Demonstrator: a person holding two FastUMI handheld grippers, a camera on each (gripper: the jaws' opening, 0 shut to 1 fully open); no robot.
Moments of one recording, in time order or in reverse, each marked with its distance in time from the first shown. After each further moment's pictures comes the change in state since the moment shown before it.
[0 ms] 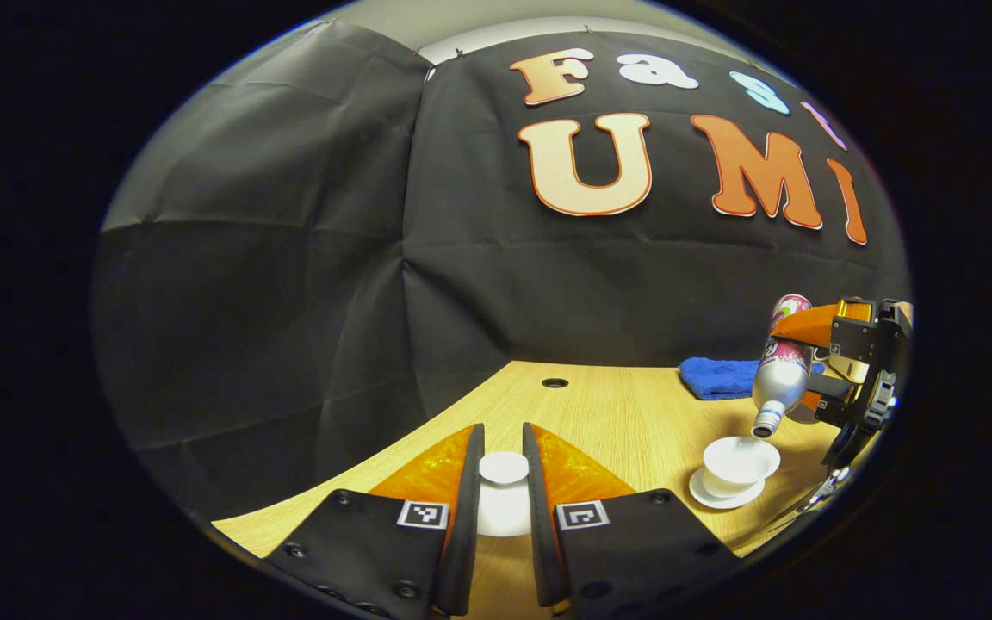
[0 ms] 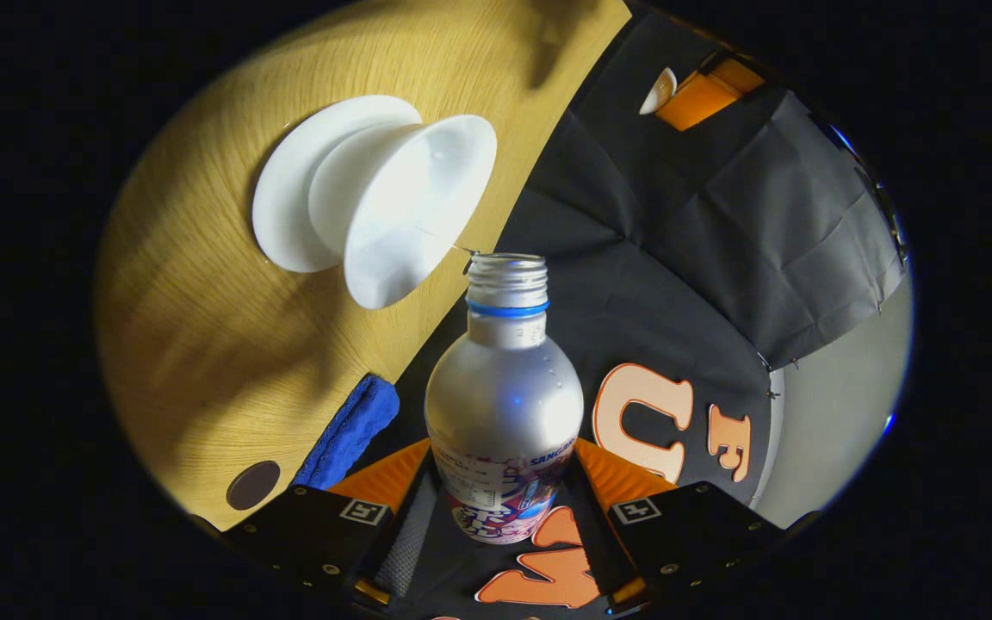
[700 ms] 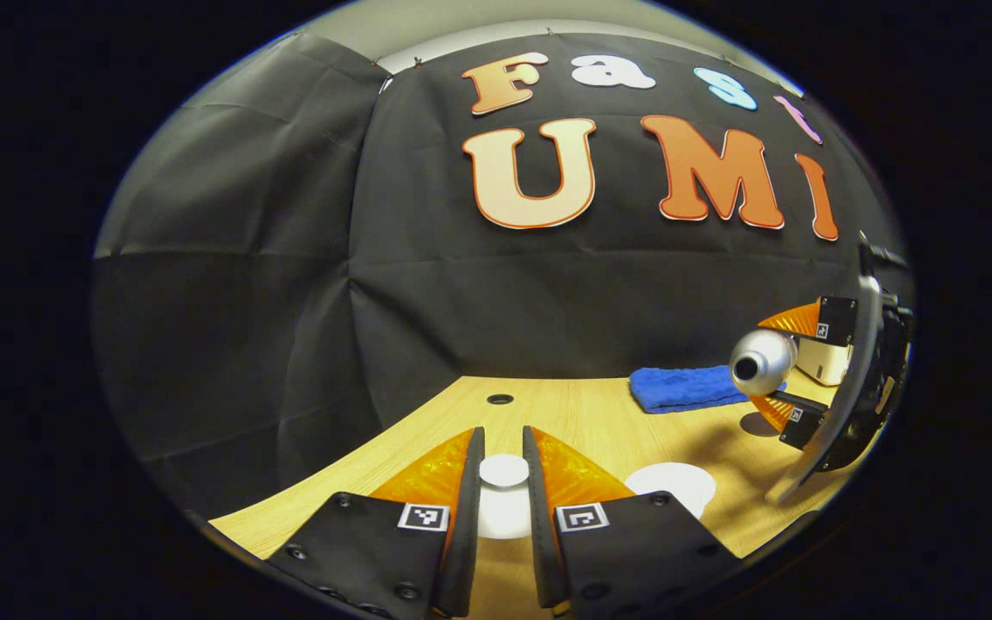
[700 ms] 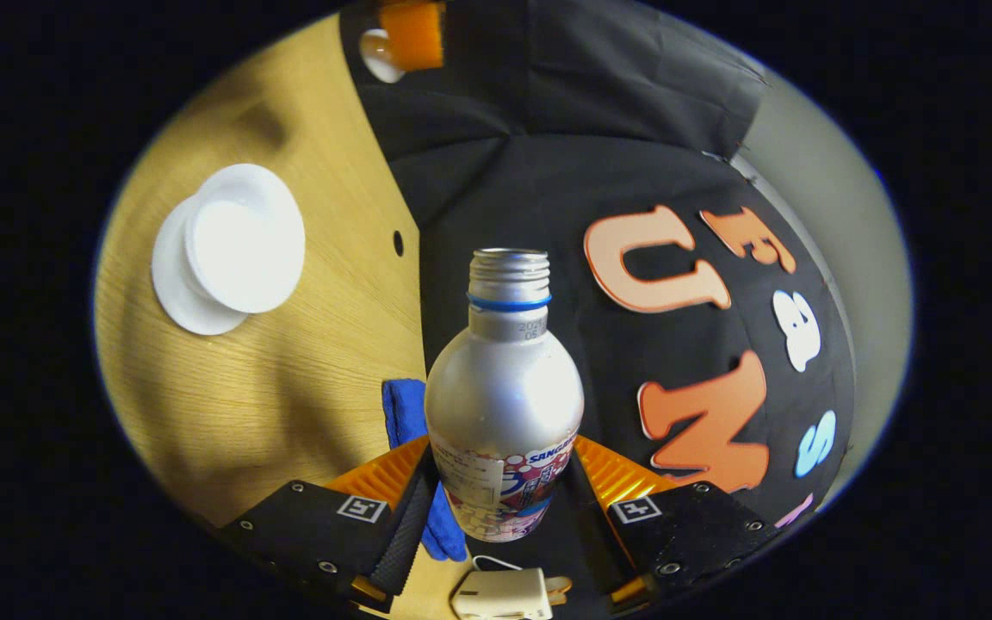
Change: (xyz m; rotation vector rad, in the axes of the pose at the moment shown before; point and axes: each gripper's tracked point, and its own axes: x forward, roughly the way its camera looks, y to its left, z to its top) left arm 0.002 -0.084 0.028 0.044 -0.025 -0.134; right arm -0.035 0.025 -0.080 0.768 0.263 0.021
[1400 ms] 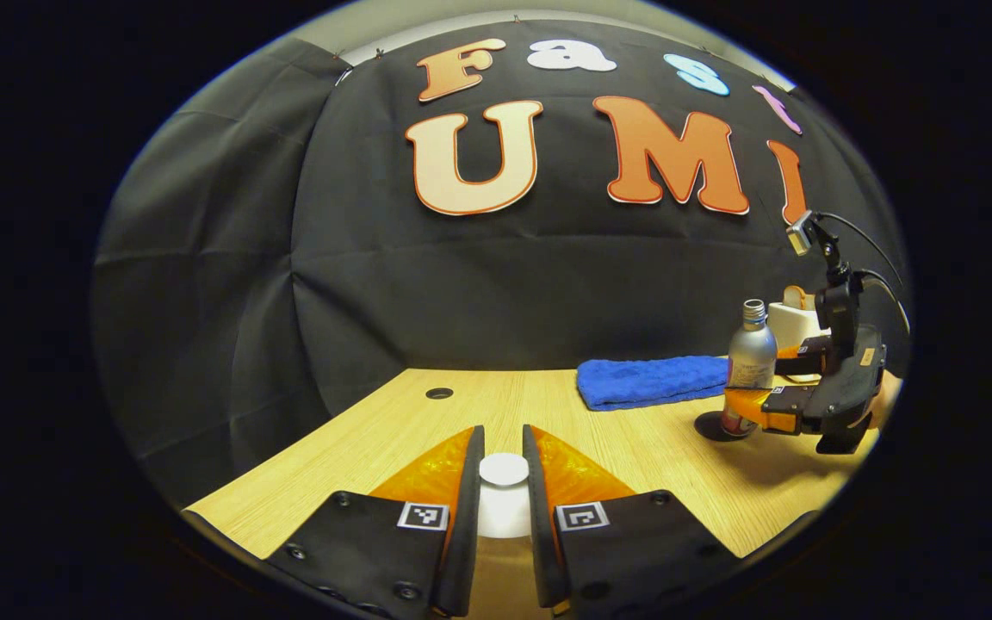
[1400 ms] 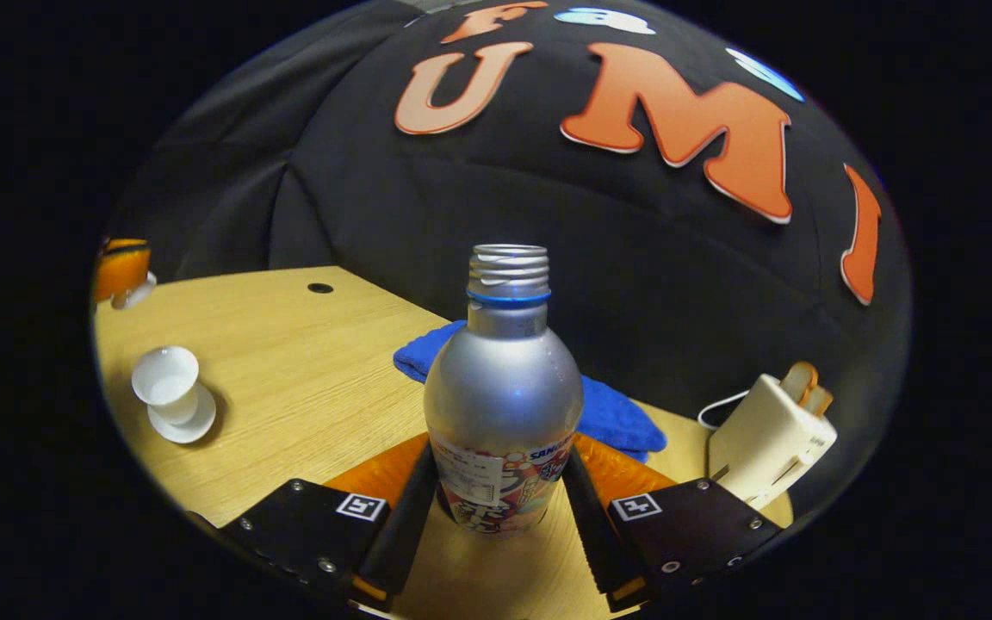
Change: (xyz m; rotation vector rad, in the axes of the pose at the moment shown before) left arm 0.018 -0.075 -0.007 0.015 0.061 -0.103; right arm 0.022 0.053 -0.122 1.052 0.309 0.228
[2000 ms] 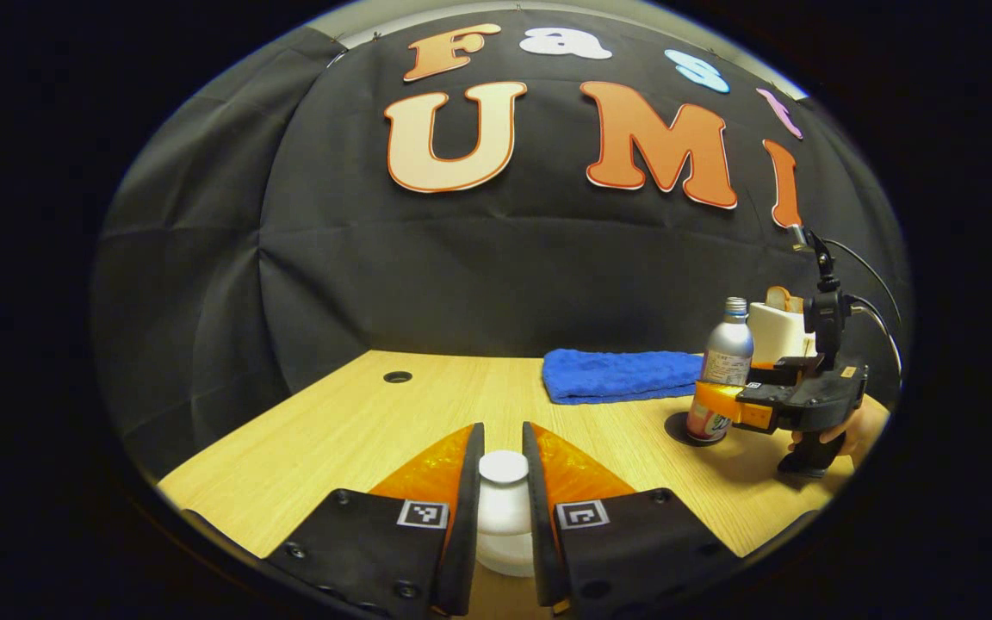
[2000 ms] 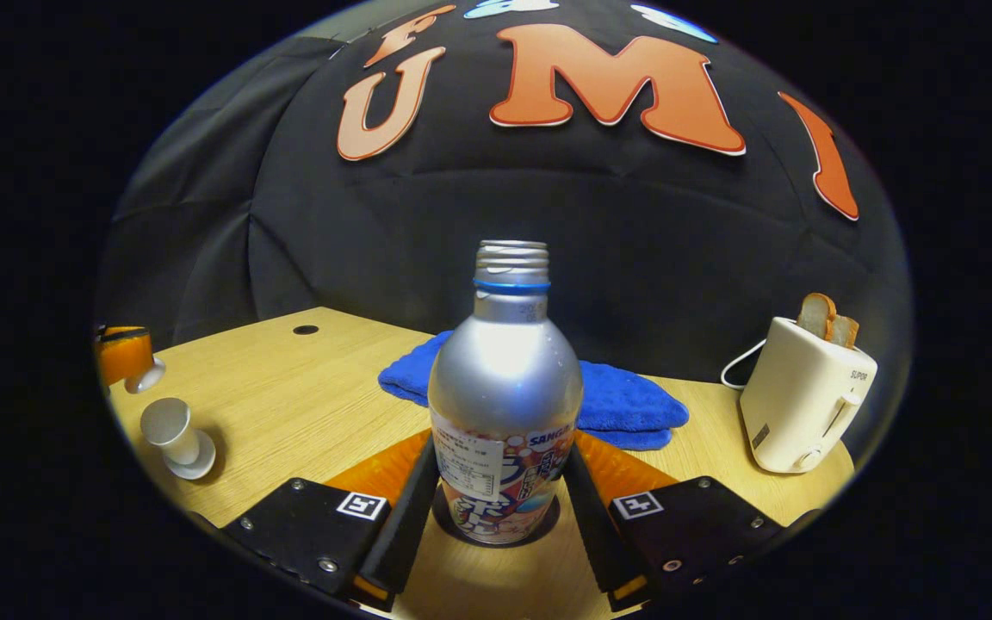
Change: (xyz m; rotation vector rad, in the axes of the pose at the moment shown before) left arm 0.024 -0.044 -0.019 -0.058 0.059 -0.091; right arm 0.013 -0.010 -0.011 0.152 -0.055 0.012
